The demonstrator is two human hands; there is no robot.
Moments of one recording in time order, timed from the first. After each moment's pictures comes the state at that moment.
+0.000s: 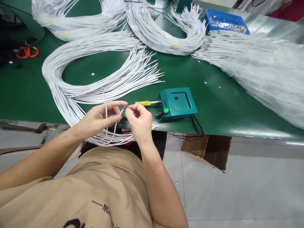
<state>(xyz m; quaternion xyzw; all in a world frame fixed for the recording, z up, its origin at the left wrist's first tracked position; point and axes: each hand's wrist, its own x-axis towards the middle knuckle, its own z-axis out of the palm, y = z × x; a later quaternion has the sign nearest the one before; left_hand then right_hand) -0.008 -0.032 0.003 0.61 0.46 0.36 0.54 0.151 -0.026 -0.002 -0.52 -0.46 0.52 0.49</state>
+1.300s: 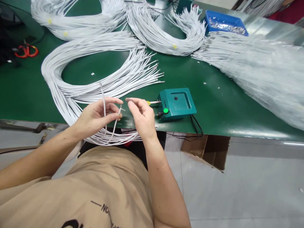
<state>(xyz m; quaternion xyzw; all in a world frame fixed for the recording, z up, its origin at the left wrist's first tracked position) -0.006 -0.033 0.008 0.62 0.48 0.40 0.48 0.163 -0.014 0.004 -0.48 -0.52 0.52 0.47</state>
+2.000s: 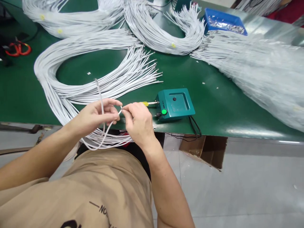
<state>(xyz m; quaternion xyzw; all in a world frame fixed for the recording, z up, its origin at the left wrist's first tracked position) -0.002 -0.023 0.009 0.47 0.47 0.38 0.64 0.171 -0.018 0.003 -0.47 -0.77 0.24 0.36</state>
